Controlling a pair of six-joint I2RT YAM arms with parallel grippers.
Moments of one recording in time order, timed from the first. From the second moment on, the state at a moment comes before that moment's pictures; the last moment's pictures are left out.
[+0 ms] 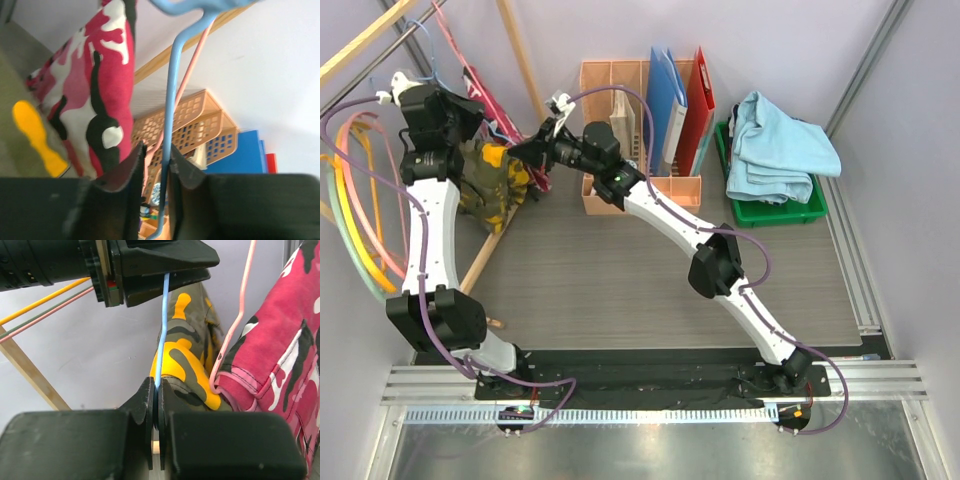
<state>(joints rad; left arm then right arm) 0.17 1.54 1.73 -0.38 0.01 -0.80 0.85 2.54 2.60 0.24 -0.45 0.41</state>
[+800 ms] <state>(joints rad) 0.21 1.44 1.55 -0.15 0.11 -0.66 0.87 2.58 2.60 0.29 -0.41 0.43</state>
